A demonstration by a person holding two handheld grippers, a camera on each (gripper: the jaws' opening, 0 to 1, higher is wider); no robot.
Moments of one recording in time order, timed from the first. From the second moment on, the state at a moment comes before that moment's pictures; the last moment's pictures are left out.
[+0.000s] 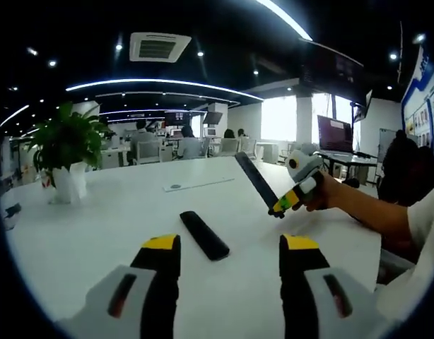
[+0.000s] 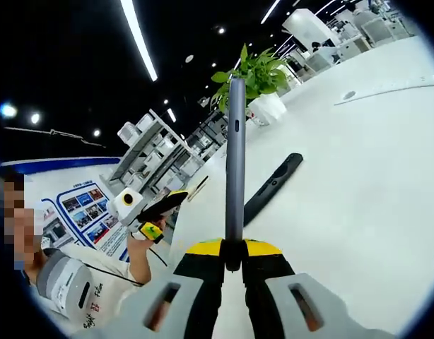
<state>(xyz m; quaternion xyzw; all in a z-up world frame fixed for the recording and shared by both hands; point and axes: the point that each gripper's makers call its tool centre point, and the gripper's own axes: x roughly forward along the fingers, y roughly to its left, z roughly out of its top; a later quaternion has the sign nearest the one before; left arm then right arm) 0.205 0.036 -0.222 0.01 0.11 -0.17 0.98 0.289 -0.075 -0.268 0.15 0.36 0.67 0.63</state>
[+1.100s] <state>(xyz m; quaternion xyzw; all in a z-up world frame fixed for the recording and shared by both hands) 0.204 0.035 -0.223 0.04 0.12 -0.17 0.98 0.314 -0.087 -0.294 0.10 0.39 0.60 0.69</state>
